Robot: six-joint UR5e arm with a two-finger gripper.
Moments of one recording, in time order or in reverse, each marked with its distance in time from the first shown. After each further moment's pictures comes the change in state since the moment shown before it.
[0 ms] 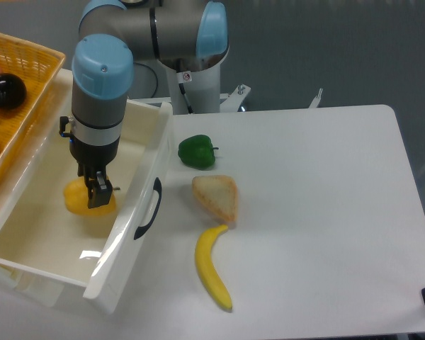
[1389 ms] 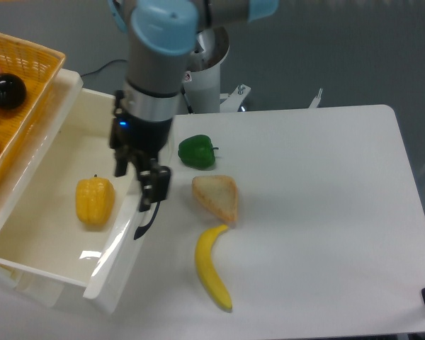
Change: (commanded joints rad) arm 0.287 0.040 0.069 0.057 -0.061 -0.043
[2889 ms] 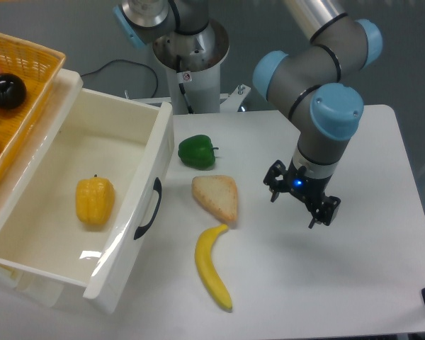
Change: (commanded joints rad) arm 0.240 -0.259 -0.049 0.023 0.340 0.112
